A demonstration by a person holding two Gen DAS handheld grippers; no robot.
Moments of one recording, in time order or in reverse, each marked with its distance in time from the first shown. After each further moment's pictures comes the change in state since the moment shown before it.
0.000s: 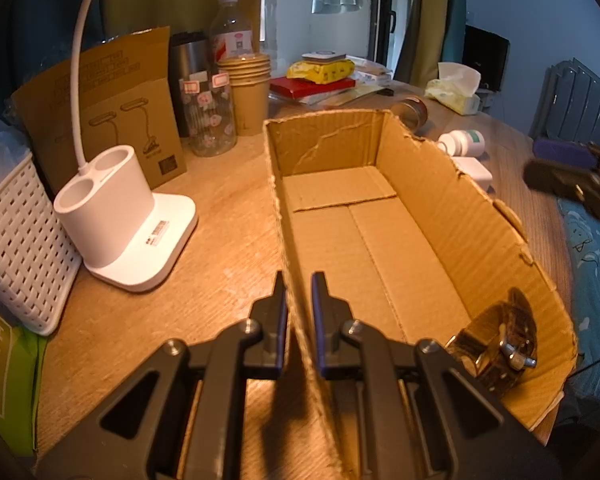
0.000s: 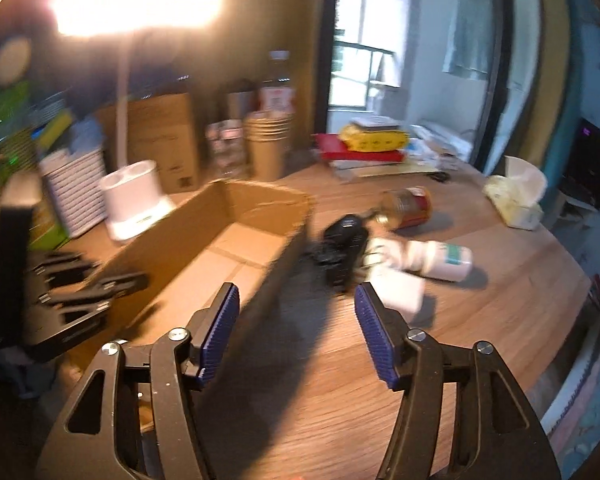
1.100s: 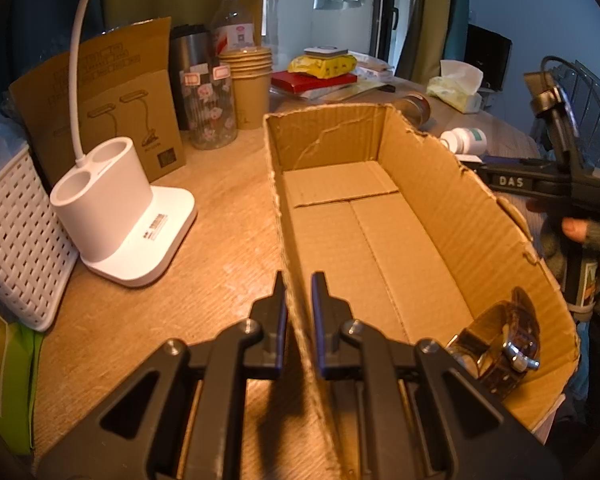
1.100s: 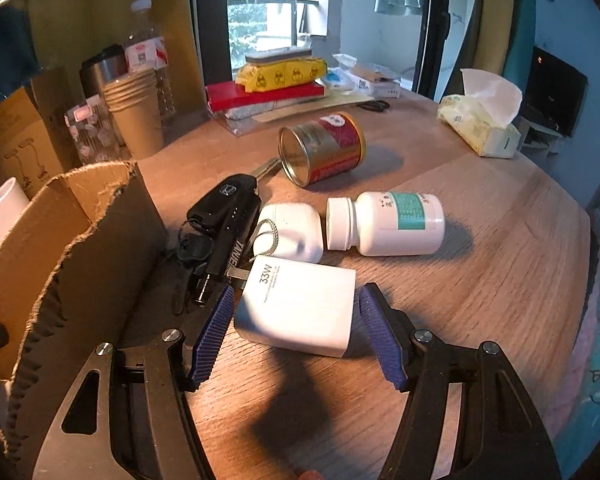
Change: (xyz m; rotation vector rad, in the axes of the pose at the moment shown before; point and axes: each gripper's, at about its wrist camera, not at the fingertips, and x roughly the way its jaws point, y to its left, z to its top) left arm 0.005 0.002 0.001 -0.011 0.017 -0.006; right arm 0.111 -0.078 -0.009 0.188 0.153 -0.158
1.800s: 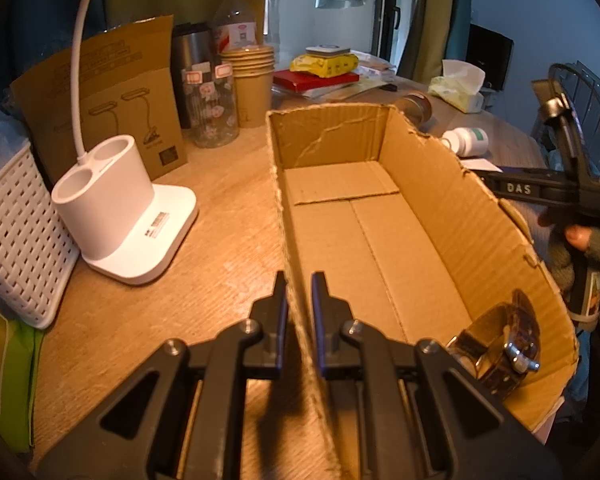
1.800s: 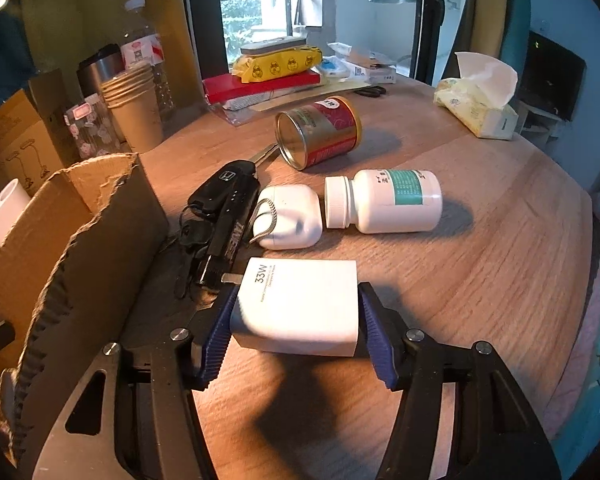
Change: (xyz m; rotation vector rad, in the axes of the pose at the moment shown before) left arm -0.002 -0.002 -0.003 -0.003 0.003 0.005; right arm -0.007 -0.003 -0.008 0.037 0.024 0.017
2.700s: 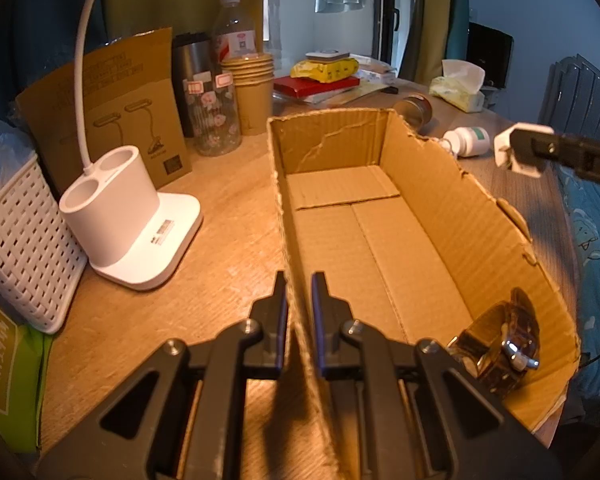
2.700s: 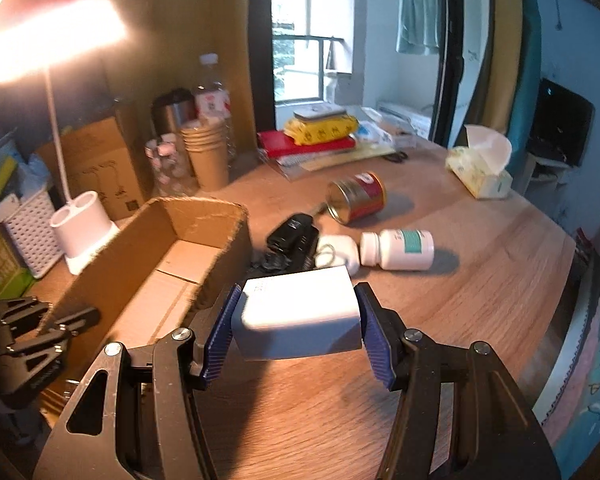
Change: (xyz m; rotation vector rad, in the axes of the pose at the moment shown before) left arm -0.005 -0.002 0.001 0.021 -0.018 0.027; right arm -0.099 0.036 -0.001 -0.091 -0.160 0.069
